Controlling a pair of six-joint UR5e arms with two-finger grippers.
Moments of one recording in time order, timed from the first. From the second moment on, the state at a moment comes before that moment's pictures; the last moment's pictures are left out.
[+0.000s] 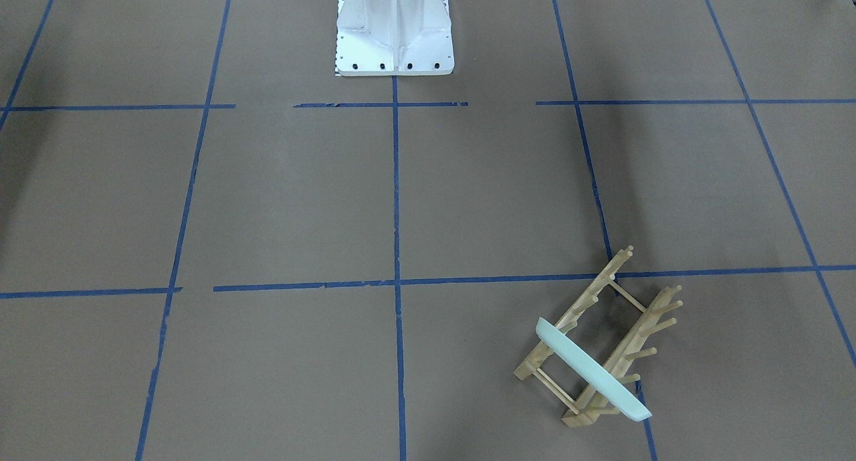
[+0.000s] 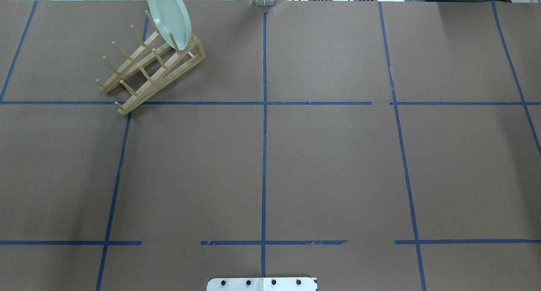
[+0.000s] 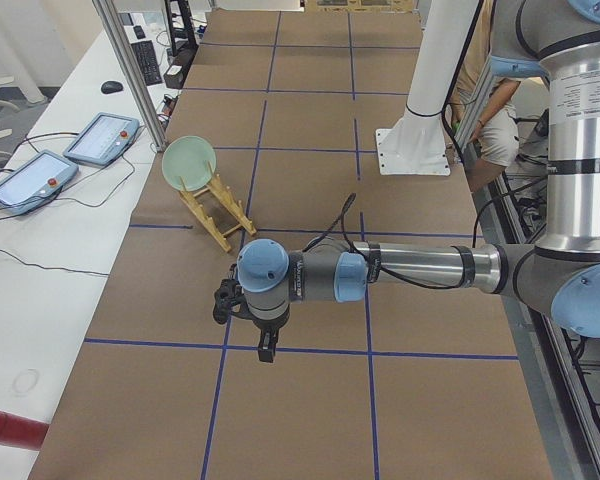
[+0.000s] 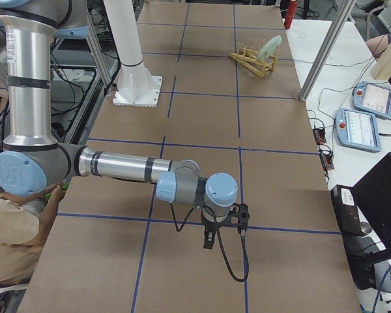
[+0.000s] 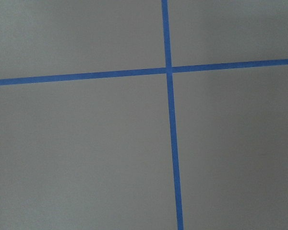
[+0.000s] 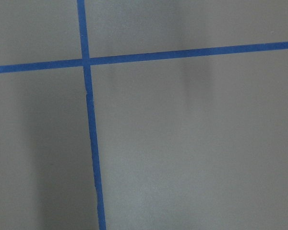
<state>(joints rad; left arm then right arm) -1.61 -1.48 -1.70 -1.53 -2.39 0.13 1.62 -1.63 1.56 -1.62 2.32 -0.02</state>
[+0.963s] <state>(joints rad) -1.61 -1.48 -1.70 -1.65 -2.41 0.09 1.62 -1.63 1.56 -1.62 2.32 -0.02</state>
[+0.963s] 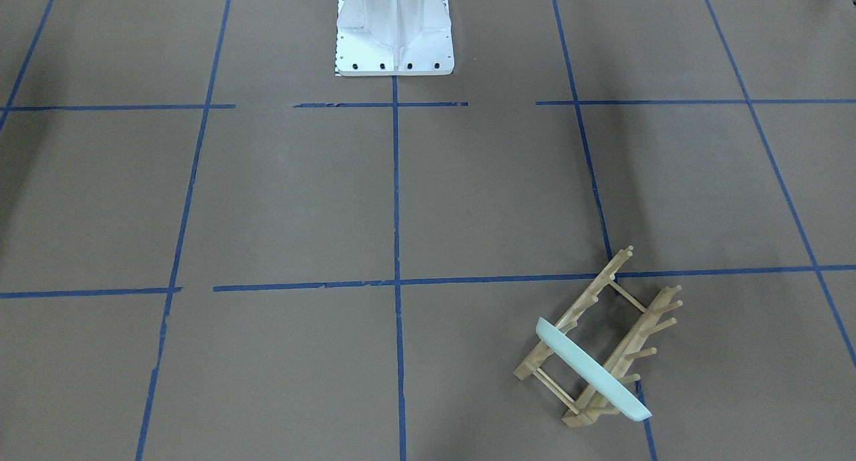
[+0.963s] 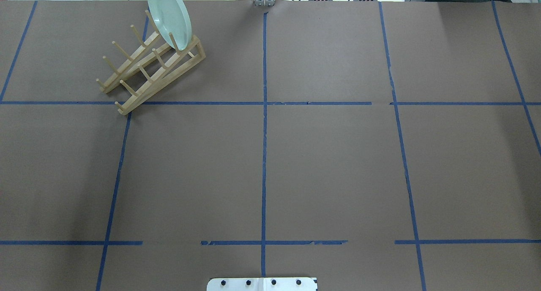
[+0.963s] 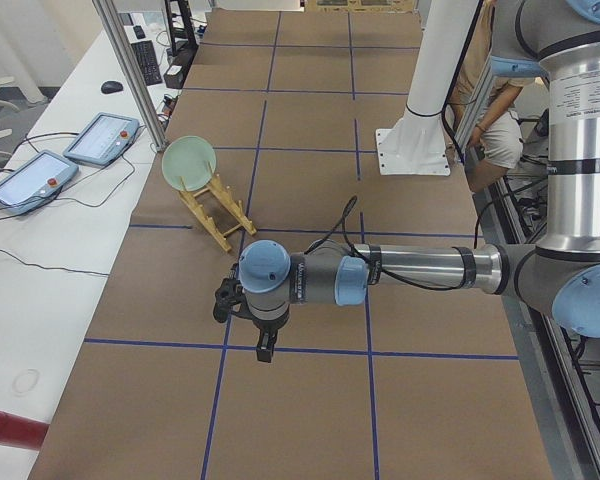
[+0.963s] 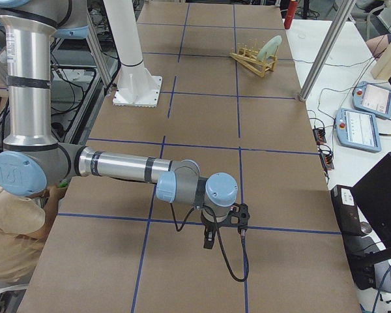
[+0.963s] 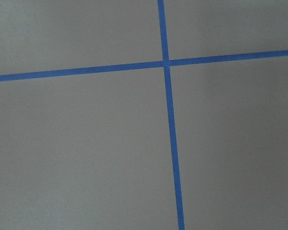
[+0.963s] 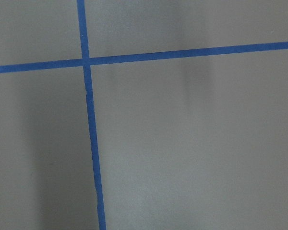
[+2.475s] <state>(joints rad) -1.10 -2.18 -1.26 -2.72 -1.96 -1.92 1.62 -1.63 1.56 -1.62 2.32 -0.02</state>
